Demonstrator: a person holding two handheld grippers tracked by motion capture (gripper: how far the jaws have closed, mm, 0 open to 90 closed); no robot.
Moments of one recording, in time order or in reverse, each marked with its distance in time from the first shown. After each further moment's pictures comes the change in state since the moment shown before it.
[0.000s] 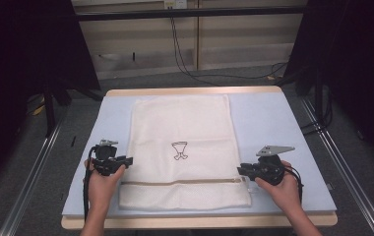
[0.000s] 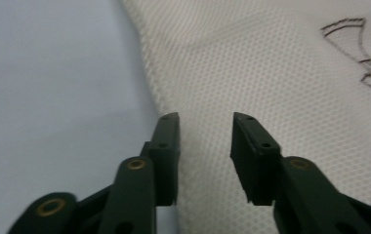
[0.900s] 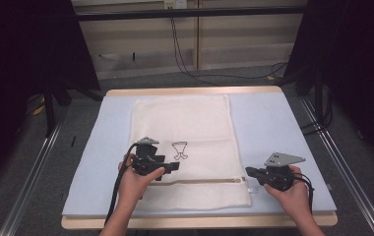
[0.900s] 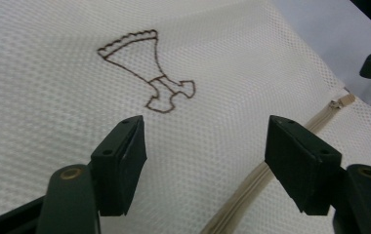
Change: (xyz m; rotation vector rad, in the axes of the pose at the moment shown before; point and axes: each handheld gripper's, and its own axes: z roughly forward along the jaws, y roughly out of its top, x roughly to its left) left arm -0.097 0.019 0.030 0.042 -0.369 0.100; right arm 0.004 -0.020 -0.018 -0.057 -0.046 -0.118
